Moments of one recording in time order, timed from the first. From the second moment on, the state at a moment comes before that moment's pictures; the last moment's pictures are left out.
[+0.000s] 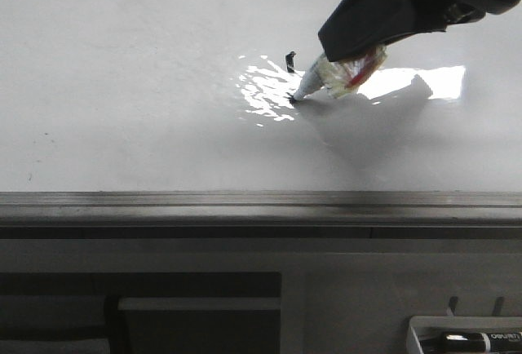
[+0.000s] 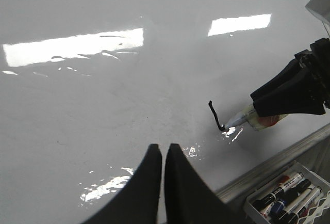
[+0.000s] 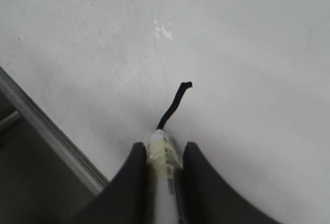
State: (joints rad) left arm -0.55 0.39 -0.37 -0.75 0.20 0.65; right arm 0.60 1.16 -0.76 0.07 0.24 -0.14
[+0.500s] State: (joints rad) left arm -0.55 0.39 -0.37 -0.75 0.20 0.65; right arm 0.53 1.10 -0.77 0.09 0.39 -0.14
